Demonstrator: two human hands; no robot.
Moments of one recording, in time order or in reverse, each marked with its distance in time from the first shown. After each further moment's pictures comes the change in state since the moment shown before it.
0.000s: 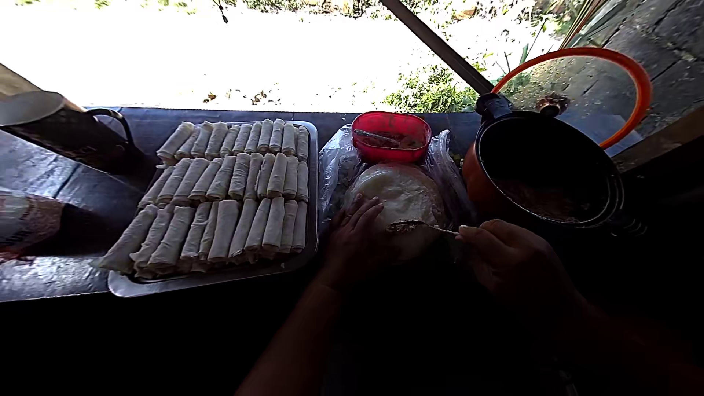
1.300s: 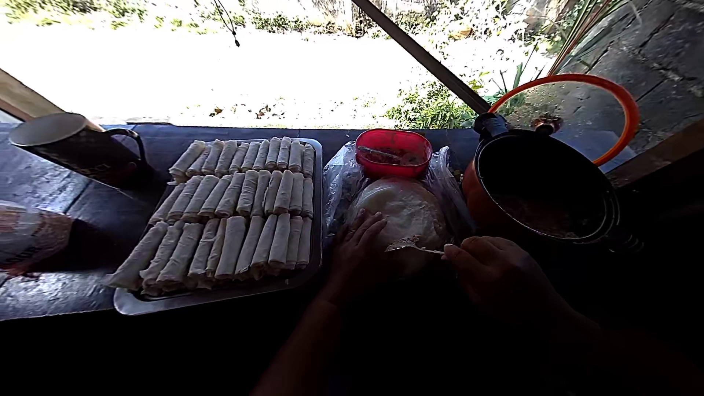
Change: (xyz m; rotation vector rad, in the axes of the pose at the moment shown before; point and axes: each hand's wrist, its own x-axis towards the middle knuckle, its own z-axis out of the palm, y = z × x) left_hand 0.001 -0.001 0.002 -0.007 0.018 0.014; right_hand 0.012 -0.004 0.005 -0.044 -0.058 -0.158
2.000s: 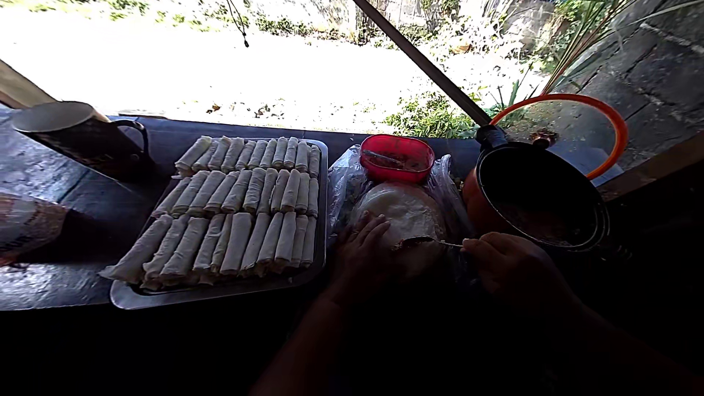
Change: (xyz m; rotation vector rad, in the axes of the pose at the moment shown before) left_hand 0.001 0.001 0.000 0.011 -0.021 -0.003; right_hand -0.003 0.021 -0.007 -0.037 -0.010 0.083
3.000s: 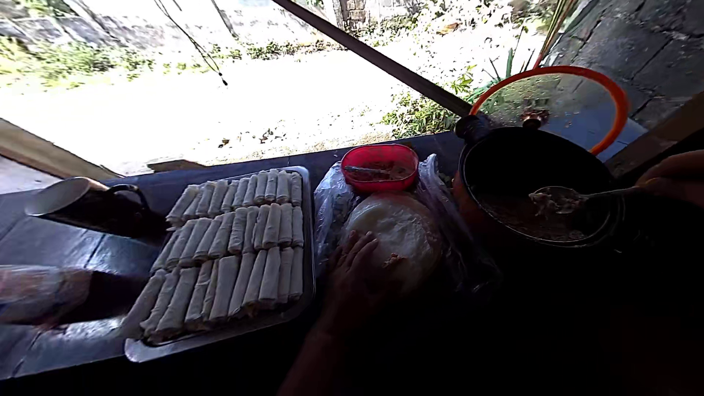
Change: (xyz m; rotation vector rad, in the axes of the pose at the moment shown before) left_hand -0.003 0.000 -0.002 0.008 0.052 0.028; right_hand -0.040 0.211 -0.110 0.425 -0.161 0.458
